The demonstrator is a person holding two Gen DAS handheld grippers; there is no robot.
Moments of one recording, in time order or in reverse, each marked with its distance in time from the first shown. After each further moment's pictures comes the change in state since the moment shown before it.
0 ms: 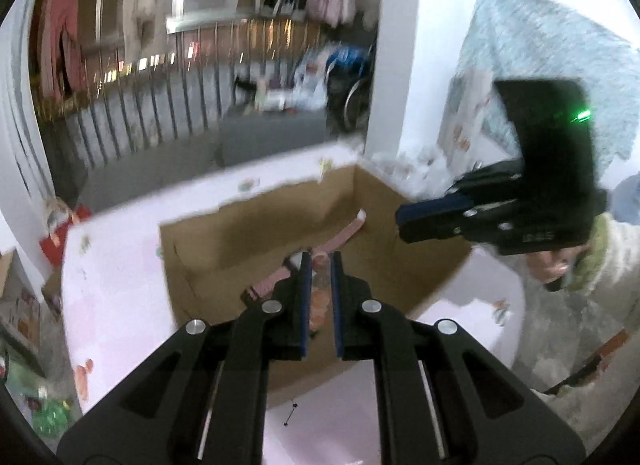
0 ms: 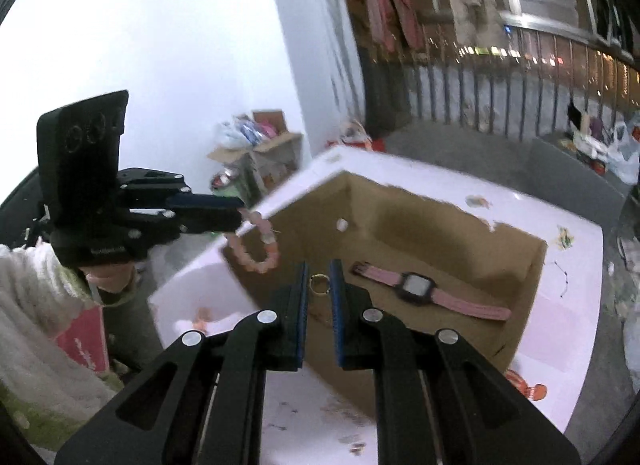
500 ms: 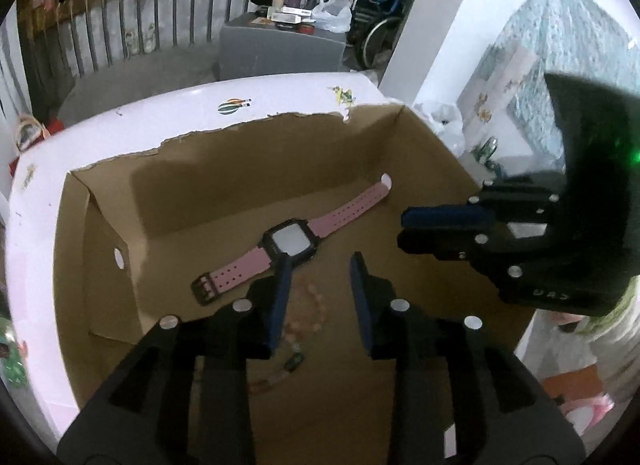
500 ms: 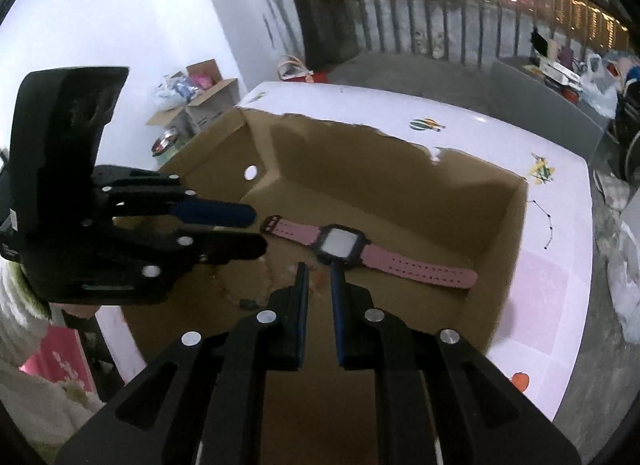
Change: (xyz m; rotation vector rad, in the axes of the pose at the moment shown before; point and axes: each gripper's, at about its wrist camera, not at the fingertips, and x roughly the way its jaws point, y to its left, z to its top) left arm 0.119 0.024 0.016 -0.193 0.225 -0.060; right arm 0.064 -0.065 -0.005 0.145 0.178 -0.120
